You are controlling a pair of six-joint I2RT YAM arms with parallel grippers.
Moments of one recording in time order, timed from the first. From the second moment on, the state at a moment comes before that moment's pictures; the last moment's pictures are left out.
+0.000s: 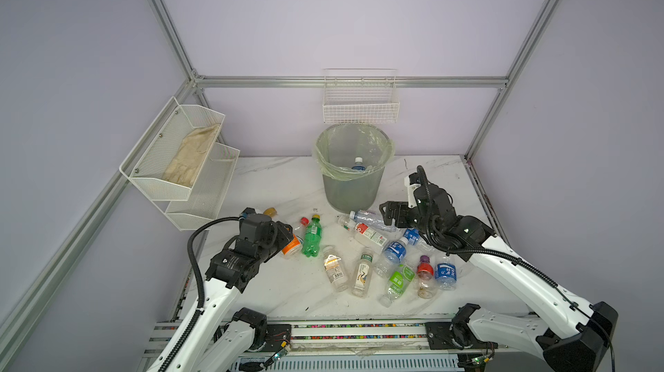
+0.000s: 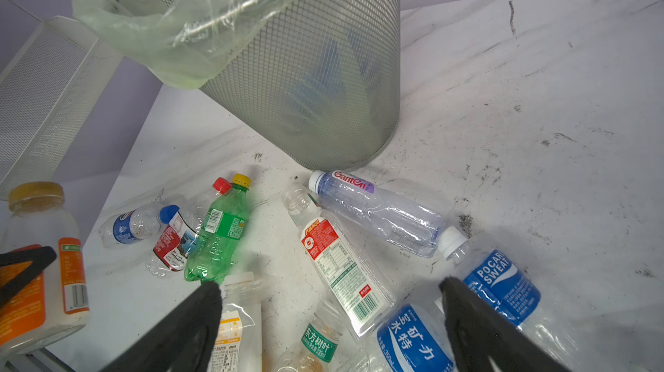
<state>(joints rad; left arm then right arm) -0.31 0.78 0.81 -0.72 -0.02 -0.93 0.67 1.12 1.08 -0.57 0.14 0.54</state>
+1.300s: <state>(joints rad) -0.64 1.35 1.52 -0.45 -0.13 -0.42 0.67 1.07 0.95 -0.54 0.14 0.55</state>
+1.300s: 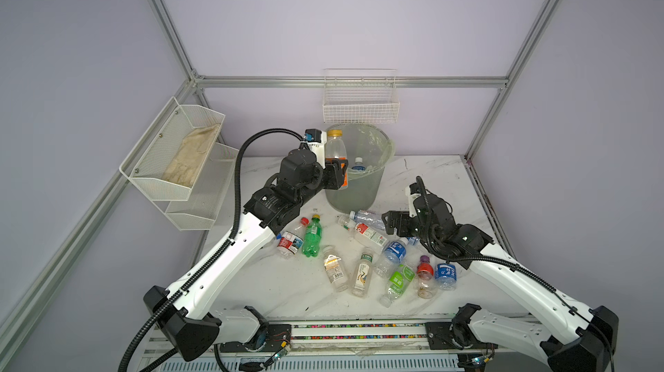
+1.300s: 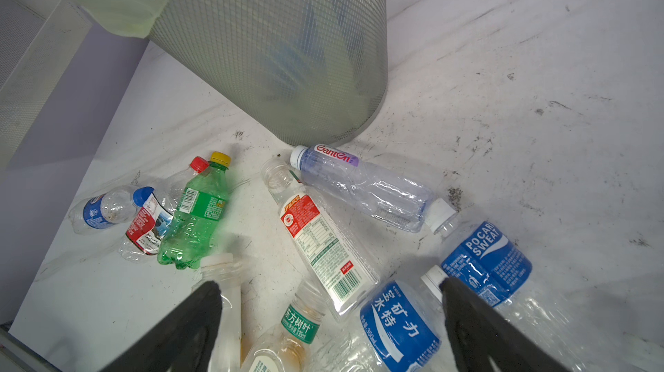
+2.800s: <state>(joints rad) -0.69 1.59 1.99 -0.45 -0.20 -0.26 0.67 1.00 0.88 -0.52 0.13 0.54</state>
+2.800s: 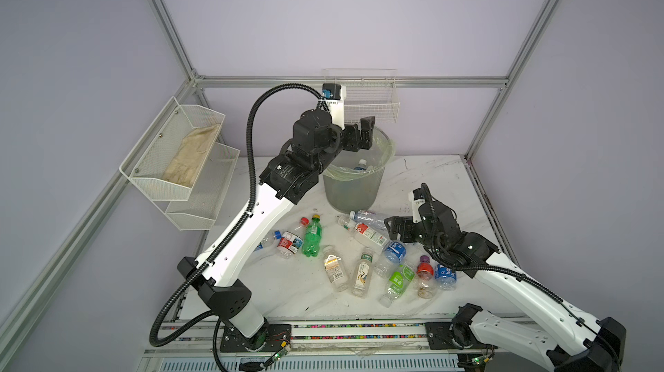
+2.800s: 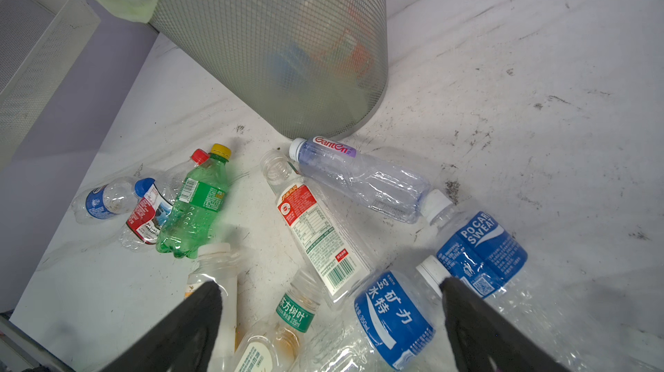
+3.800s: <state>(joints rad) -0.69 0.98 1.12 -0.42 -0.28 -0.44 0.67 1.12 0.88 -0.54 0.04 0.50</state>
